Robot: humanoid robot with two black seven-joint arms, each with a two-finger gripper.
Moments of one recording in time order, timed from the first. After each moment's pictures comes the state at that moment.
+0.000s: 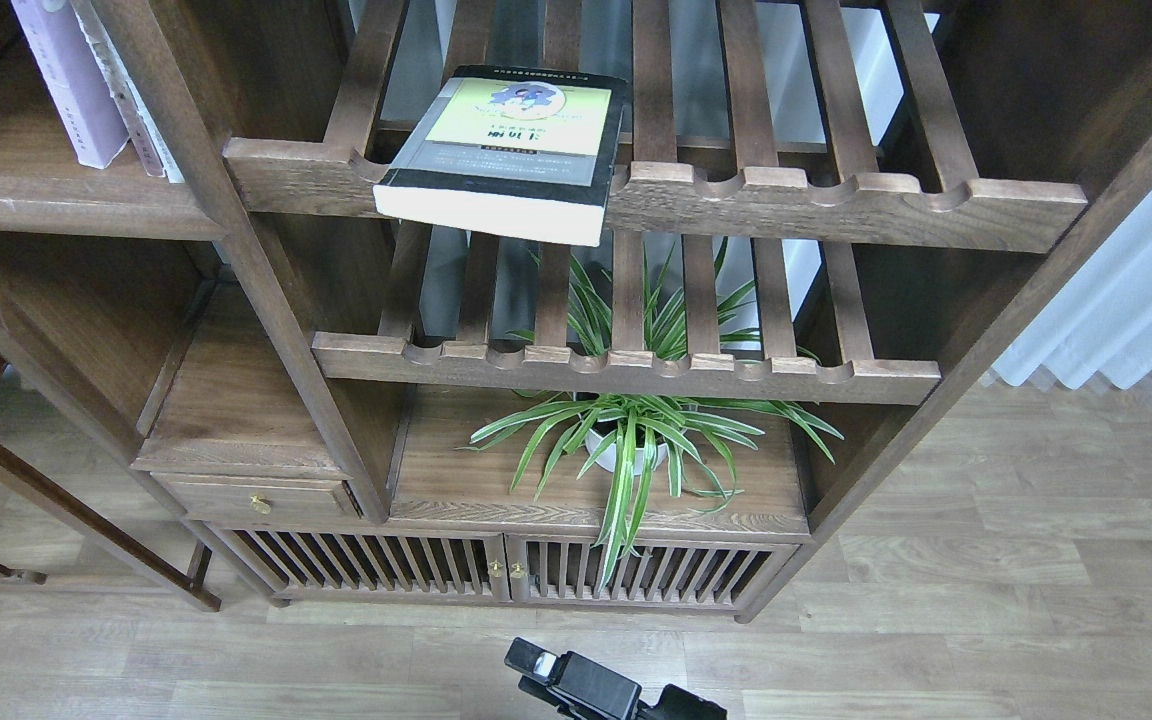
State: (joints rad) left arm -0.88 0.68 -1.37 -0.98 0.62 -0.49 0.06; right arm -0.17 -0.08 0.73 1.21 0.09 0.58 -0.29
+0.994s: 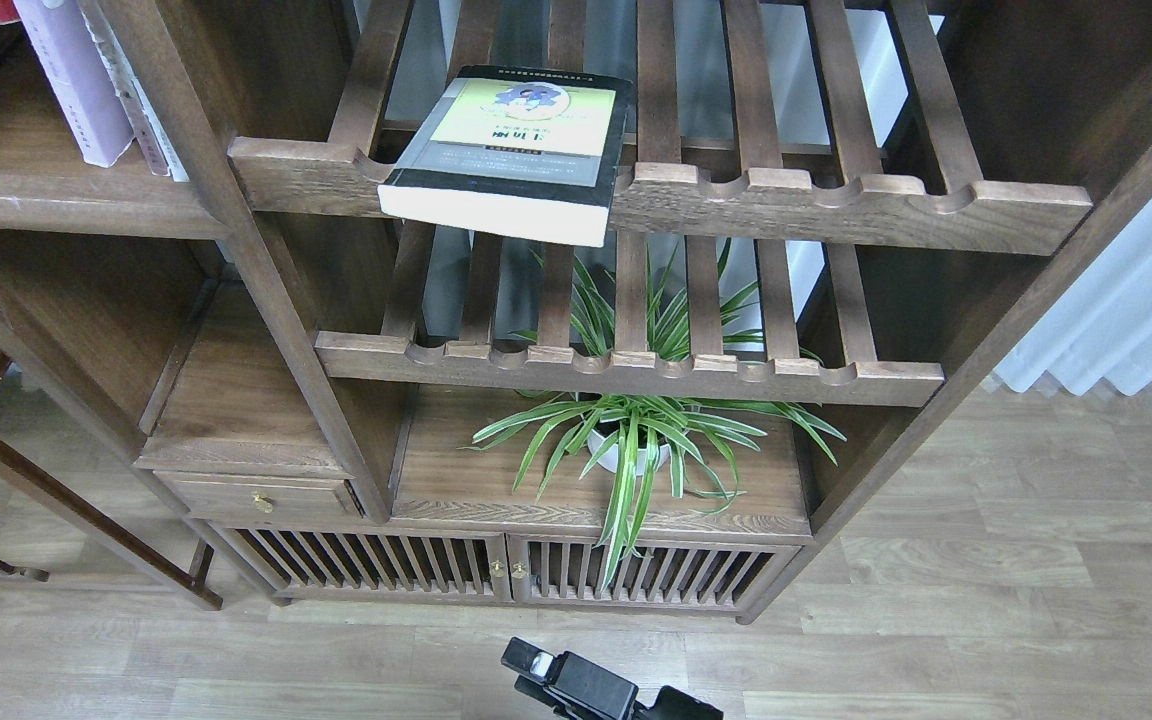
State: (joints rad) left arm -0.90 0.59 -1.33 -0.87 0.56 -0.49 0.02; right arm -0.17 -0.07 0.73 1.21 0.09 0.58 -0.29
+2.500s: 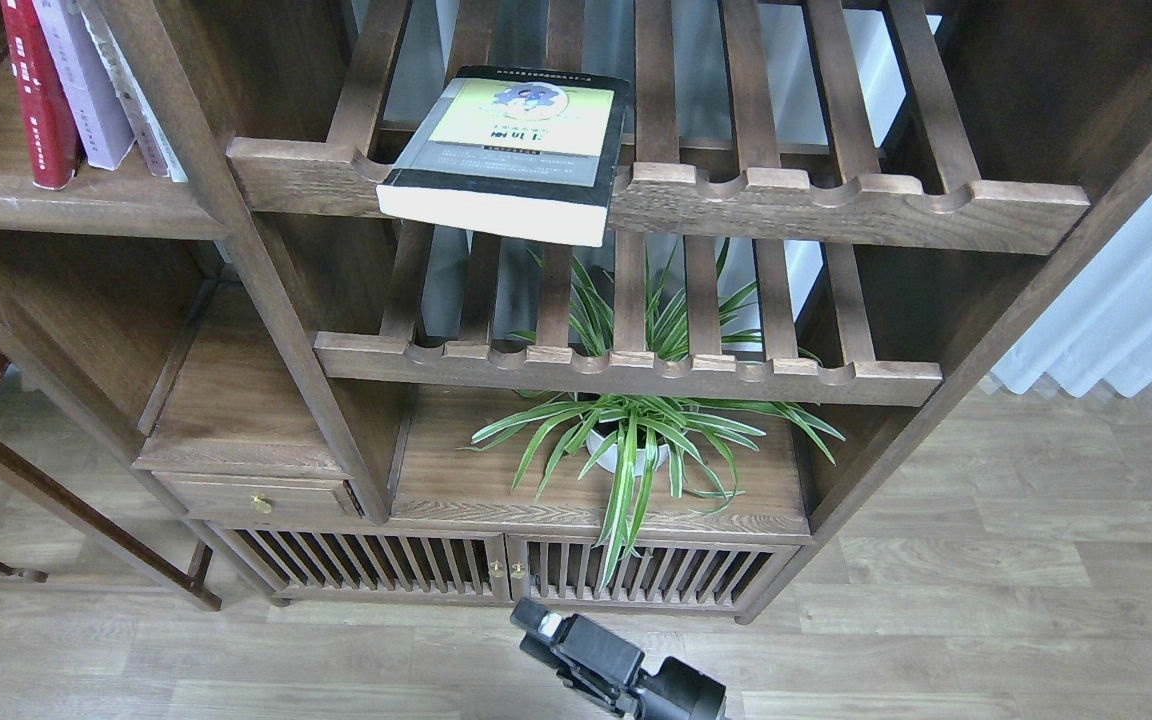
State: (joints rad) left arm -0.38 0.65 -1.60 -1.22 0.22 -0.49 0.05; right arm -0.16 0.01 0.84 1.22 0.11 0.58 -0.18
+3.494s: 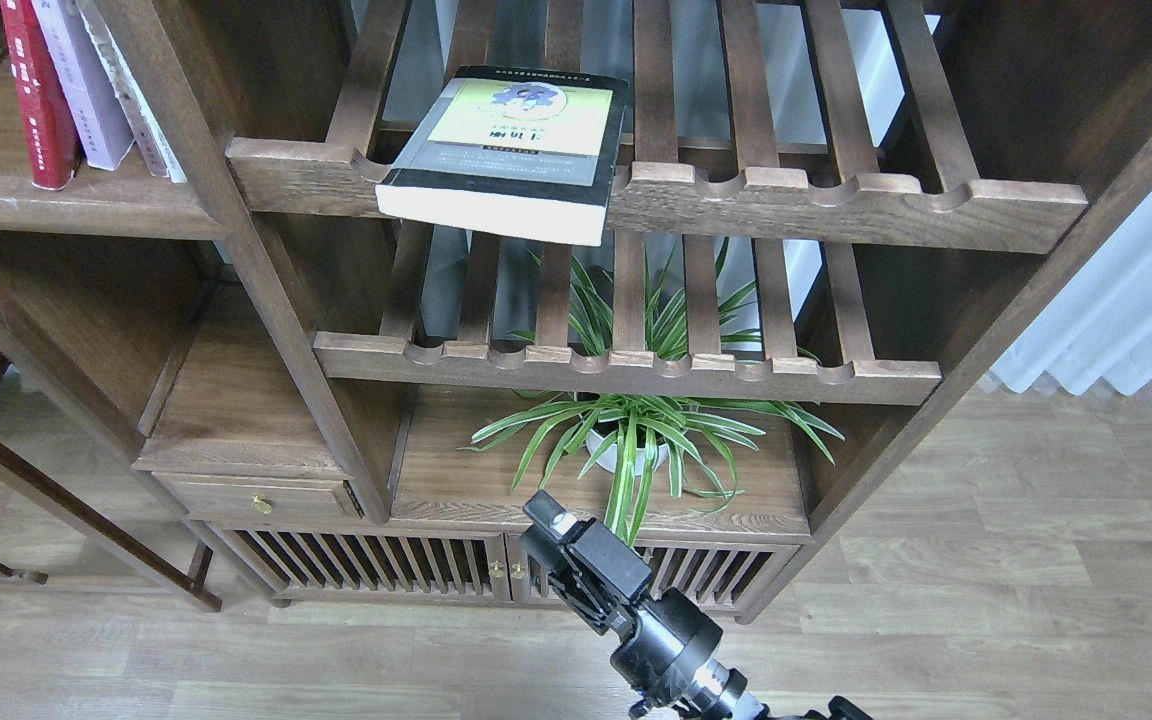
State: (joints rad) left arm 0.25 0.33 -1.74 -1.44 0.17 -0.49 0.06; right arm -0.04 0.01 0.85 1.34 0.09 0.58 -0.09
